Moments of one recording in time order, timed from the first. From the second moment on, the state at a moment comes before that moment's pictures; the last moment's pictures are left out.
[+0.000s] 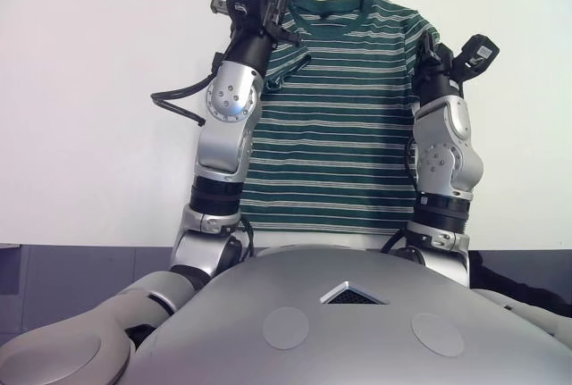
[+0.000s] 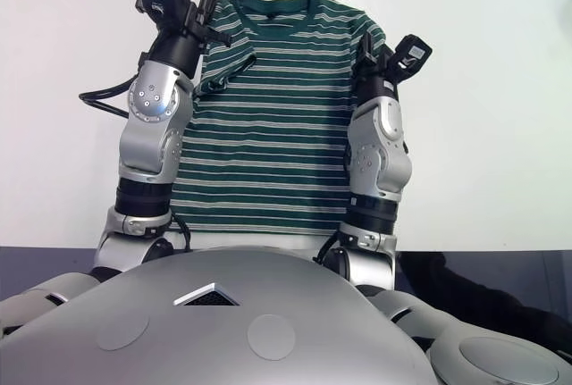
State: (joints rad) left arm -0.20 -0.05 -0.16 -0.10 -0.01 0.15 -0.04; right arm -0.08 0.08 -0.22 -0.07 0.43 0.36 -0.14
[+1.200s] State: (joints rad) left arm -0.24 -0.07 -0.15 -0.01 -0.01 0.05 0.02; right arm -0.09 -0.03 -0.20 -0.06 0.13 0.39 -0.12
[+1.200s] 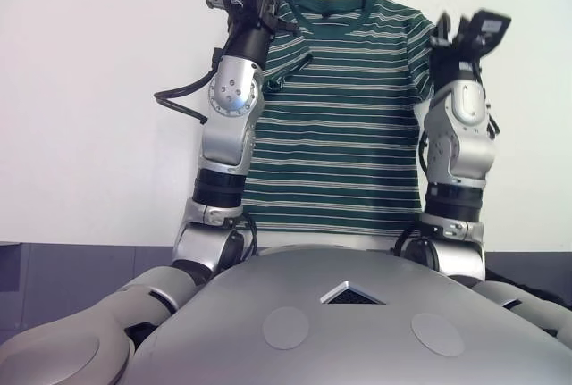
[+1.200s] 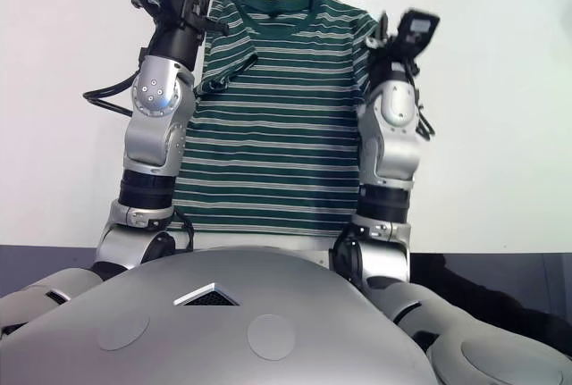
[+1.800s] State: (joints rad) left arm -0.24 -0.06 -0.15 -0.02 -0.01 0.05 0.01; right arm -0.07 0.02 -0.26 -0.05 0.20 0.53 -0.14
